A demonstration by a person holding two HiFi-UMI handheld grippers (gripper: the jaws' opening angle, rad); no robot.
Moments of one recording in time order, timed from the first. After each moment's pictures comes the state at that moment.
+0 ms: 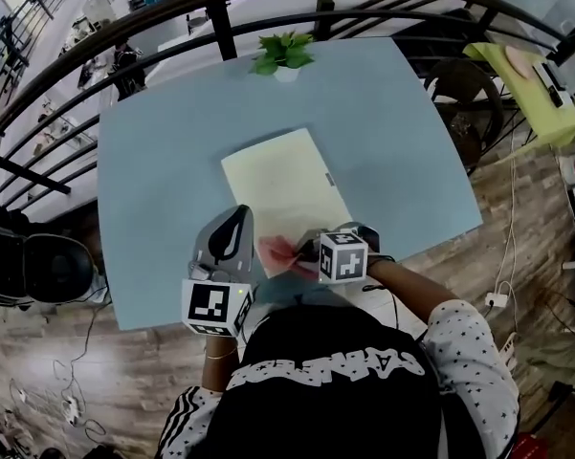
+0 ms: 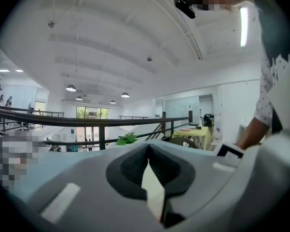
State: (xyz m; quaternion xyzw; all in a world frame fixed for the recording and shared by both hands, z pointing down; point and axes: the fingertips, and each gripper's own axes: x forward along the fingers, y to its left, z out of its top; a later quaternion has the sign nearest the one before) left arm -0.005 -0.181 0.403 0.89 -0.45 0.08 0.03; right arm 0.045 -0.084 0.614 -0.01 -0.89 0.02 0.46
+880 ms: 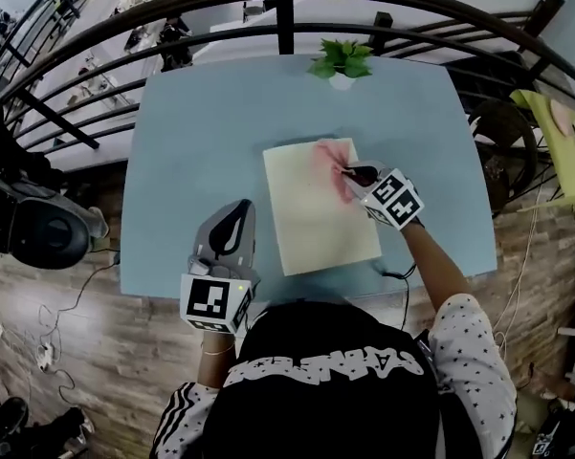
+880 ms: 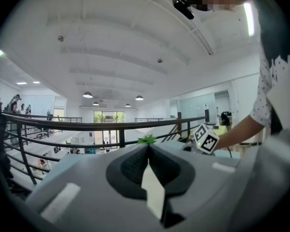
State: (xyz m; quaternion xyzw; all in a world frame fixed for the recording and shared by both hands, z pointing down) left arm -0.063 -0.177 0.392 0.84 -0.53 0.08 0.02; right arm 0.113 -0.284 0.559 0.28 -0.89 0.03 0.35
